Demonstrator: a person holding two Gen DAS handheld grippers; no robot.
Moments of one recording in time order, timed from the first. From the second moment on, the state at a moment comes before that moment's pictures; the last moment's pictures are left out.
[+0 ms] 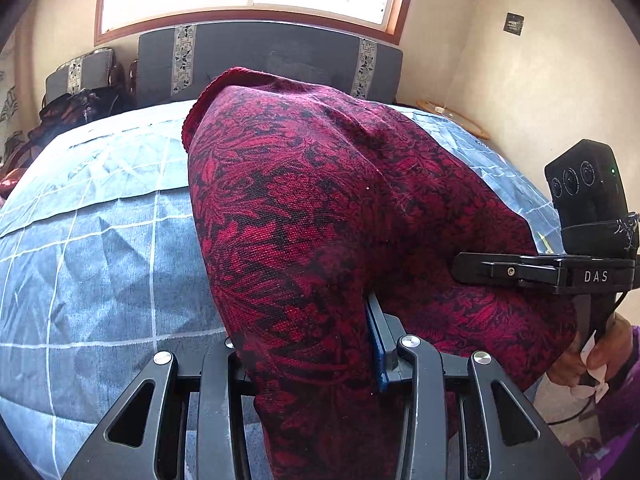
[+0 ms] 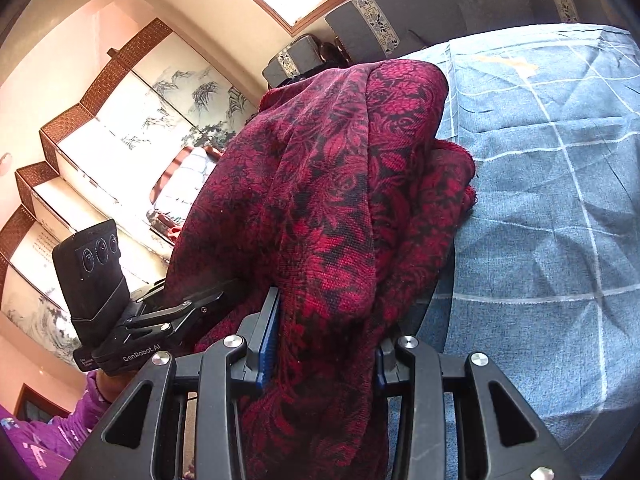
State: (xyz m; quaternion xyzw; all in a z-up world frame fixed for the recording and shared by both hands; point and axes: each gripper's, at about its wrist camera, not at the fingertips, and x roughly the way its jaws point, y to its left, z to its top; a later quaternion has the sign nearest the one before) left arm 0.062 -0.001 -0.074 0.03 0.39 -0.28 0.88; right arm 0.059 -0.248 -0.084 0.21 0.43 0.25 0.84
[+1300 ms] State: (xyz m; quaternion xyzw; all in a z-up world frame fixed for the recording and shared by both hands) left arm -0.016 0.015 -0.060 0.04 0.24 -0.10 0.96; right arm 0.007 -0.238 -0.071 0.16 0.34 0.17 0.91
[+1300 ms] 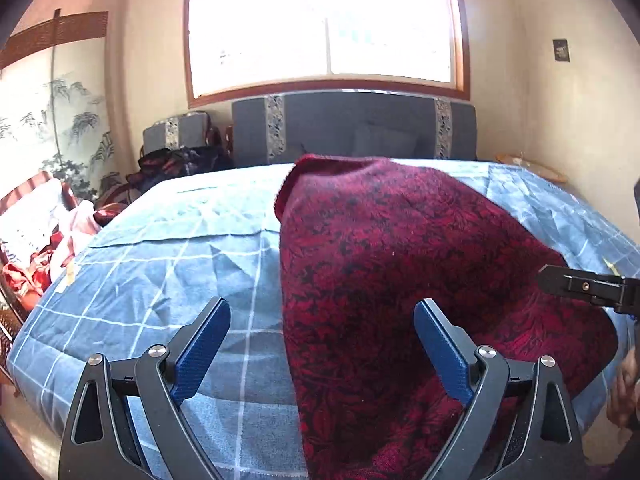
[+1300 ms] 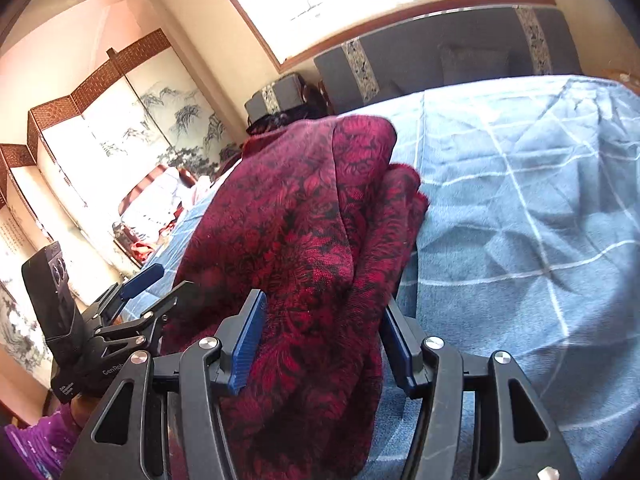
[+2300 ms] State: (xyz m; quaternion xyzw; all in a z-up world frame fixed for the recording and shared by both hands) left arm -0.083 0.011 0.047 0.00 0.14 -0.14 0.98; right arm -0.068 -0.227 0.004 0.12 0.20 0.16 0.96
